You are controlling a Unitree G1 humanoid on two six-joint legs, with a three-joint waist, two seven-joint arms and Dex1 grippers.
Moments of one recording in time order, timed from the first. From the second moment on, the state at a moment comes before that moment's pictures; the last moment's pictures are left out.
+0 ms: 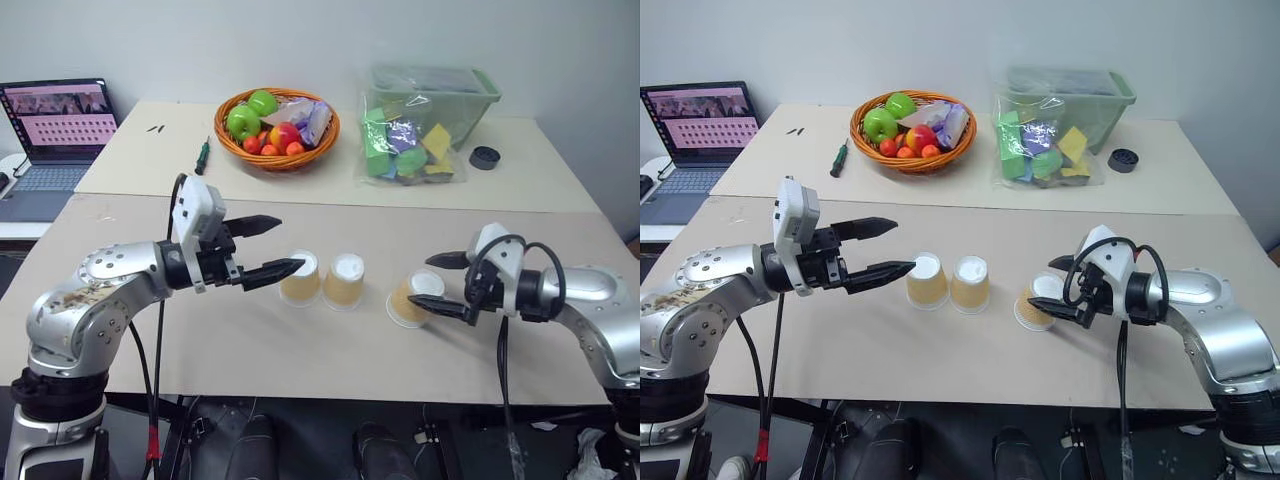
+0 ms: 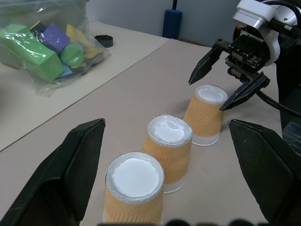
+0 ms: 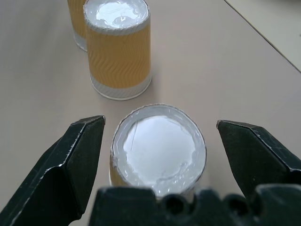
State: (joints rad) left arm -0.43 0.72 0.14 -0.44 -0.75 0.78 -0.83; right arm -0.30 -0.89 -0.02 -0.29 0.43 0.57 0.97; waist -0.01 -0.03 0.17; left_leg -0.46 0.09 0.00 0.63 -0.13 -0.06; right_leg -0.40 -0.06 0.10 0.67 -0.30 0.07
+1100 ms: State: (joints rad) left arm -0.42 0.72 0.10 -0.43 -0.73 0.77 -0.83; right arm -0.83 -0.90 0.00 -0.18 0.55 0.62 1.17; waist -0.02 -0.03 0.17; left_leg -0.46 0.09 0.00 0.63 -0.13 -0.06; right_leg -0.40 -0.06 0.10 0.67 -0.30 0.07
